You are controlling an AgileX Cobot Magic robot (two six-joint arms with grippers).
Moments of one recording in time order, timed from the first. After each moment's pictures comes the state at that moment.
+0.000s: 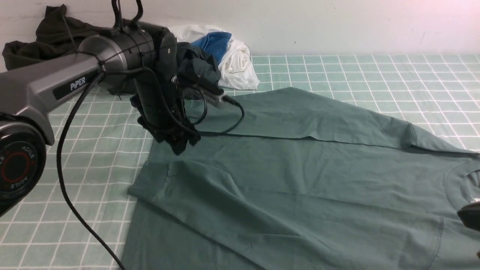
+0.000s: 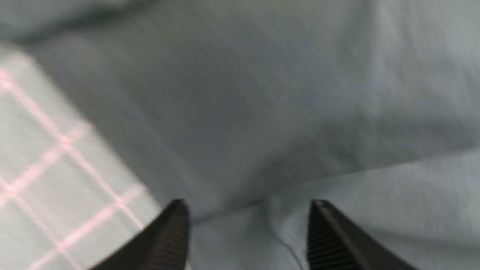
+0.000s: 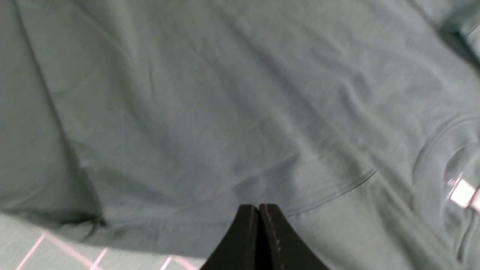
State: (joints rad) right arm 0.26 0.87 -0.78 0.07 1.00 -0.31; left arm -0.29 2.16 -1.86 0.05 1.13 0.27
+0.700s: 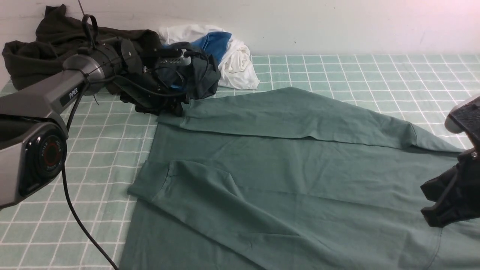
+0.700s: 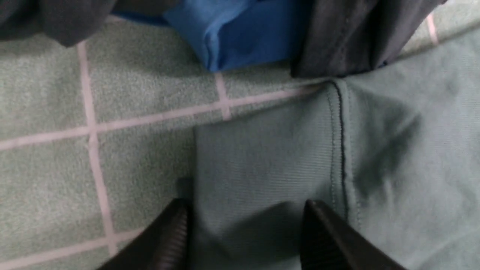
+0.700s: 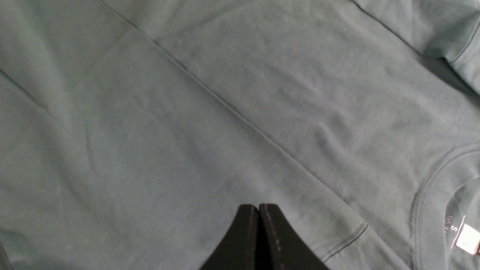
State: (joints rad) right arm 0.26 1.11 -0.78 0.03 0.79 -0.22; left arm -0.10 2.46 -2.12 -0.28 0.78 0.21
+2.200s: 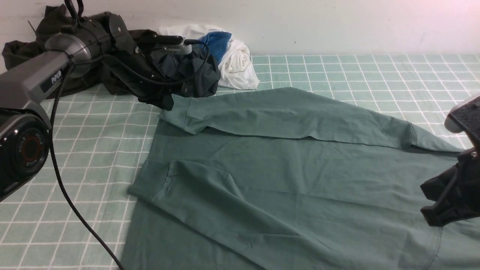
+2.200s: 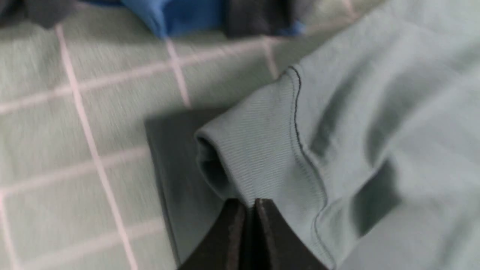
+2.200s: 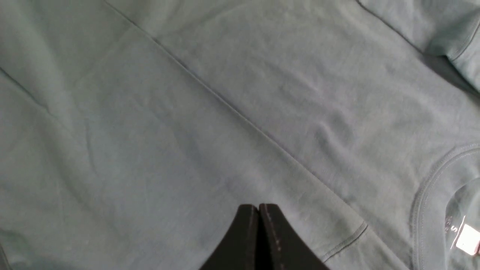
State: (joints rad) right arm 0.26 1.11 -0.78 0.02 0.78 -0.22; left arm -0.10 2.32 -2.12 -0.30 1.03 0.27
